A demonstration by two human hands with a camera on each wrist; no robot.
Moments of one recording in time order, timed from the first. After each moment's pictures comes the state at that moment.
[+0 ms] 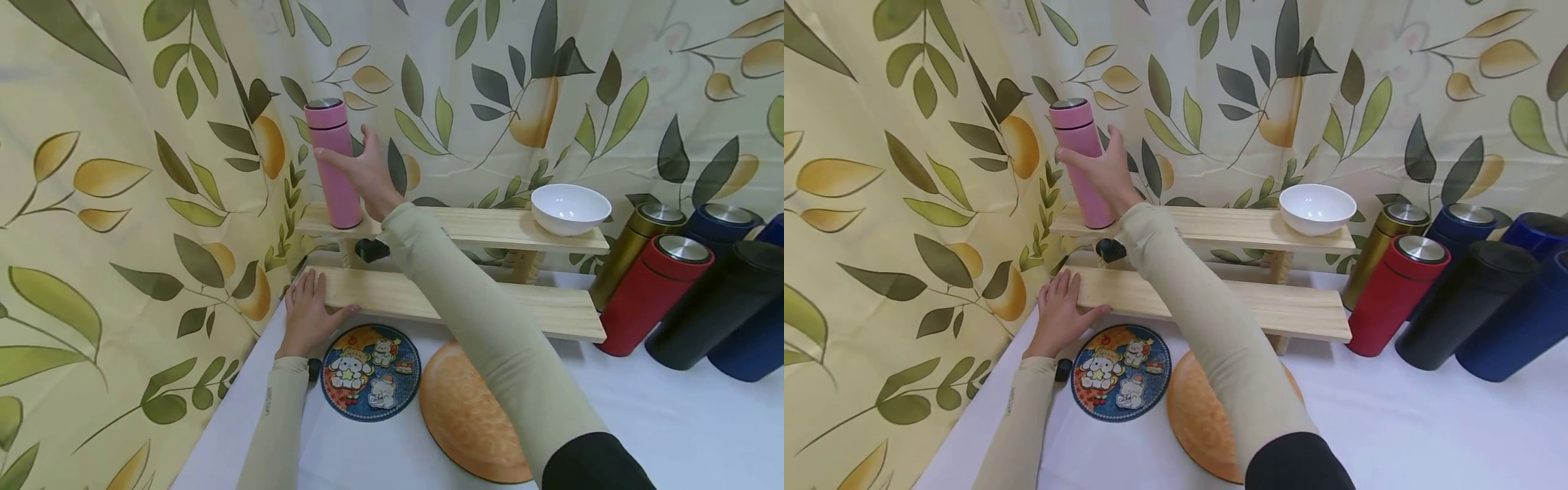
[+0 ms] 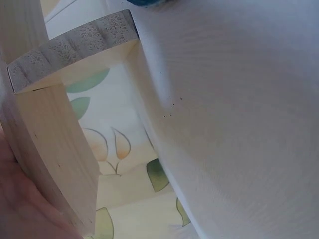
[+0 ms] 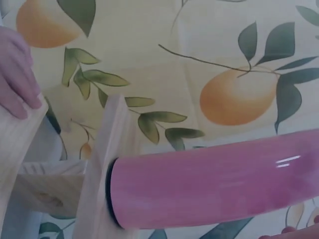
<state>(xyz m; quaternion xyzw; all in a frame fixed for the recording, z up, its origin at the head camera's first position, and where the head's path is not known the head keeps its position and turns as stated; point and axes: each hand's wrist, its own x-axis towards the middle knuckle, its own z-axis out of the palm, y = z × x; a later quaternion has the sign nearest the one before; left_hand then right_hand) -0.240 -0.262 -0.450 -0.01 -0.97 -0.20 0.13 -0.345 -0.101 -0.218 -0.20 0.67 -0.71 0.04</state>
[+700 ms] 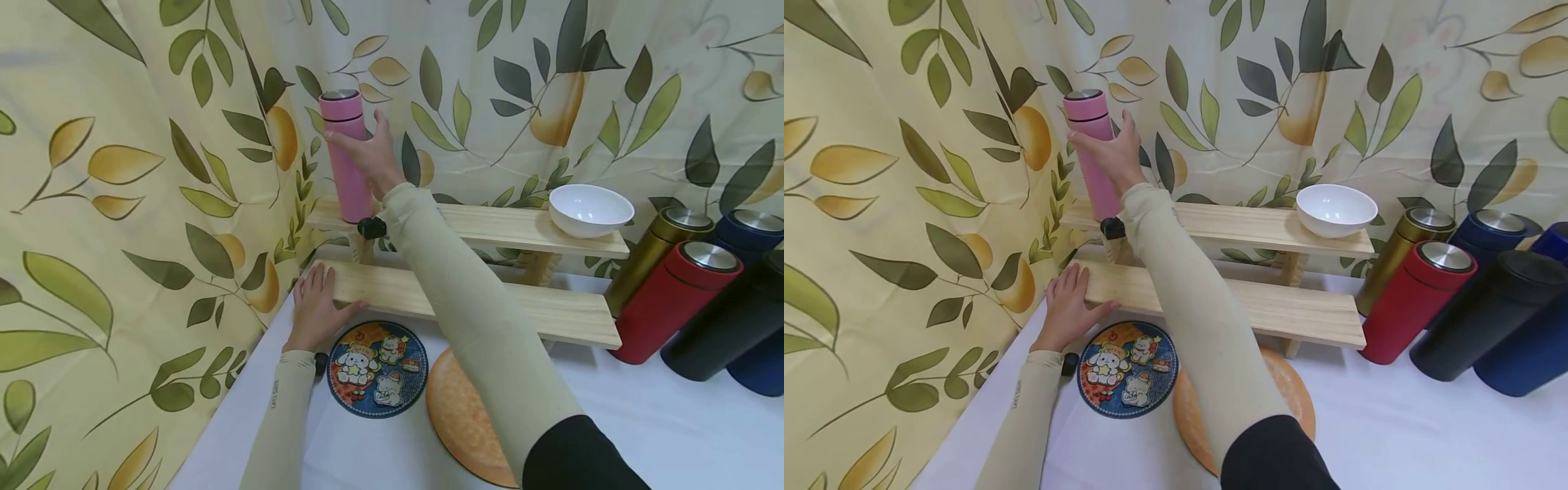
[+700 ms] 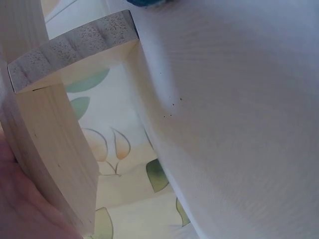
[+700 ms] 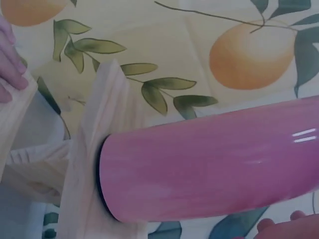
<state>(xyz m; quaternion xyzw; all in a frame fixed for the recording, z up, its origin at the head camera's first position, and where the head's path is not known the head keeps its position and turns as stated) -0.241 -0.268 -0.452 -0.02 -0.97 -0.21 0.13 -0.375 -0.126 -0.216 -0.17 0.66 -0.73 0.03</state>
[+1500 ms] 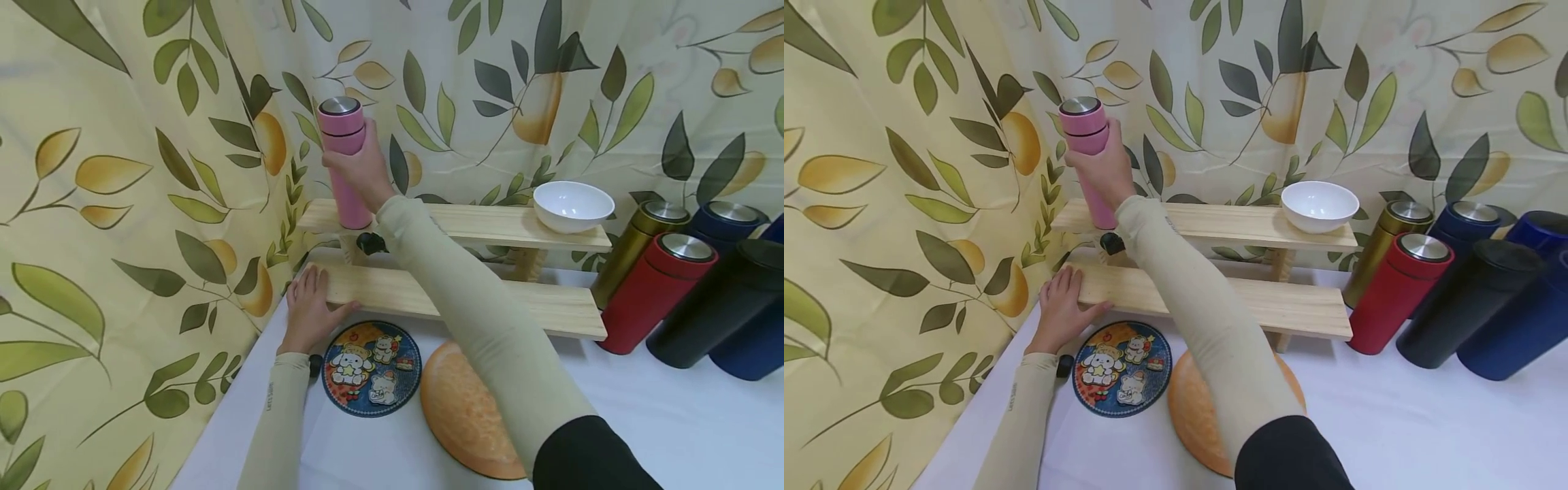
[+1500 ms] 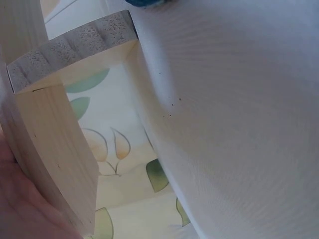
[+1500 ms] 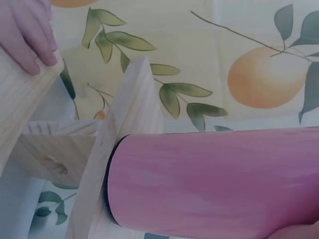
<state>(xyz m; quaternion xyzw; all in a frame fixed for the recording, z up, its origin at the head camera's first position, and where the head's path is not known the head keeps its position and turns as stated) -0.239 -0.262 -0.448 -0.02 -0.97 -0.21 0.14 -0.365 -0.118 -0.227 -0.23 0.66 -0.72 -0.04</state>
